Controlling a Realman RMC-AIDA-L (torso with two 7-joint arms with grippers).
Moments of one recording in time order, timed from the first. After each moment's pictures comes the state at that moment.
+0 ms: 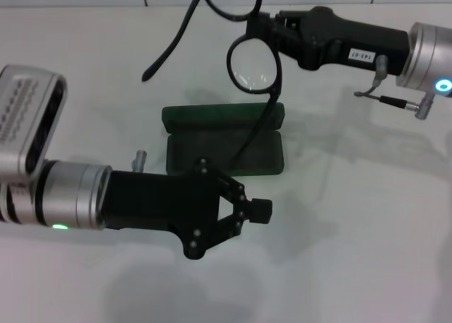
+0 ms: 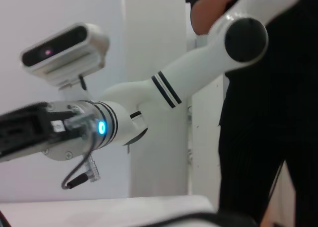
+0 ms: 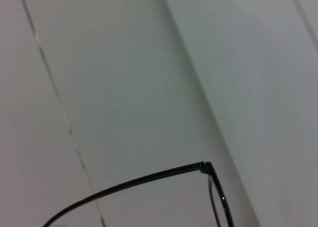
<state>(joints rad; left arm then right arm) -0.58 -2.06 0.97 0.37 1.78 1.83 -0.86 0.81 2.02 -1.16 -0.35 -1.24 -1.46 1.34</state>
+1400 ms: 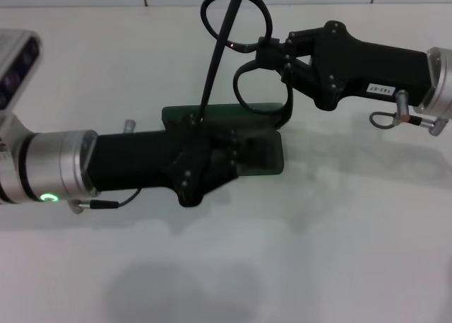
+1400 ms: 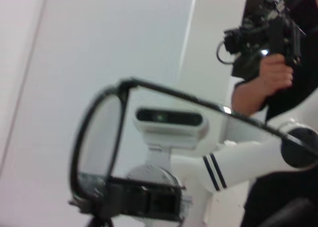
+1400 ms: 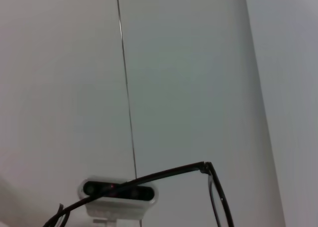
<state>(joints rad) -0.58 -2.05 0.93 0.36 1.61 1.88 -1.13 0.74 2.02 -1.18 -0.38 -1.24 -1.61 1.10</state>
